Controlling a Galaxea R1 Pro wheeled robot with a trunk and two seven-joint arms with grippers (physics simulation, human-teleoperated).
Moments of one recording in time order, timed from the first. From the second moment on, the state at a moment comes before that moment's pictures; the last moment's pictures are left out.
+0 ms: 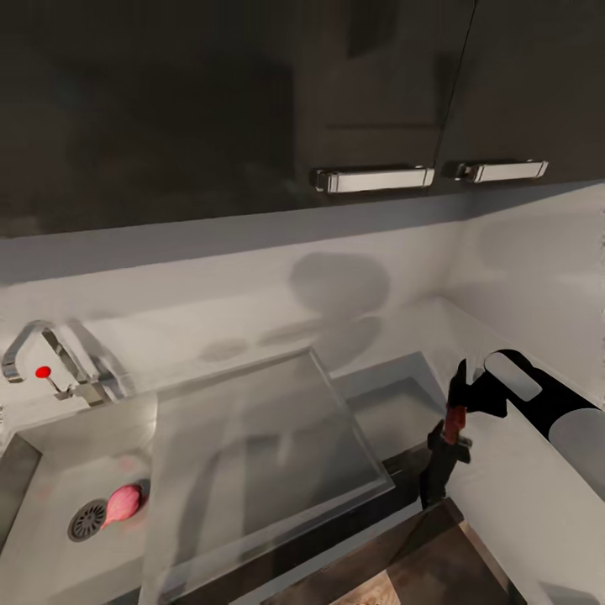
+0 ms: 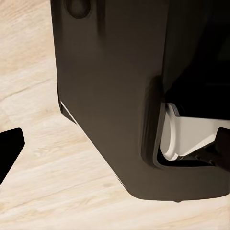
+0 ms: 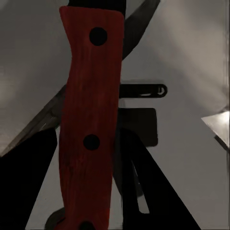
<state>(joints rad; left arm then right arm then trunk) 0.00 -0.06 0.00 -0.12 0.01 -0.06 0.01 -1.09 -0.47 0.64 -0.61 -1.36 0.91 -0.58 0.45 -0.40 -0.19</state>
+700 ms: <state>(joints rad) 0.00 -0.06 0.00 -0.12 0.01 -0.06 0.01 -1.09 -0.47 0.66 -0.84 -1.34 0.76 -0.58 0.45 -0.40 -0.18</state>
